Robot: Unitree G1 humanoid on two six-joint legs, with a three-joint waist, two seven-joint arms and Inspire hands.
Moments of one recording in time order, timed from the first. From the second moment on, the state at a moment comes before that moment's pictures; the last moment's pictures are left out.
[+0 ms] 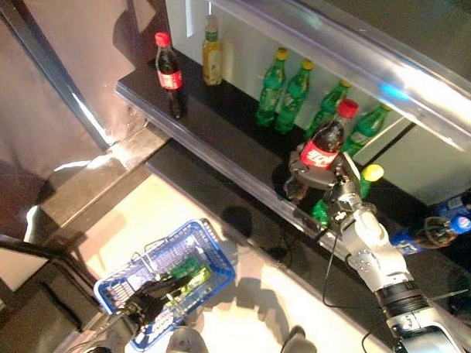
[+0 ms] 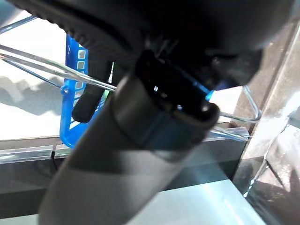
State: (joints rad) left arm -0.12 0.39 0.03 1.00 -0.82 0.10 -0.33; right arm -0.44 -0.48 0.26 0.25 0.67 -0.09 -0.04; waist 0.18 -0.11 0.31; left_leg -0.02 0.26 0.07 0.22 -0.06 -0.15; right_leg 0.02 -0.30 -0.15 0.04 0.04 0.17
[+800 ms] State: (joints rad) left arm -0.05 0.23 -0.07 0.96 -0.85 0.10 -0.34; right arm -0.37 -0.60 0.22 0.20 0.65 -0.05 -0.04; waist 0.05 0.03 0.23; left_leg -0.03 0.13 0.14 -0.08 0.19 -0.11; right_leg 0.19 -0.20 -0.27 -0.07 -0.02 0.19
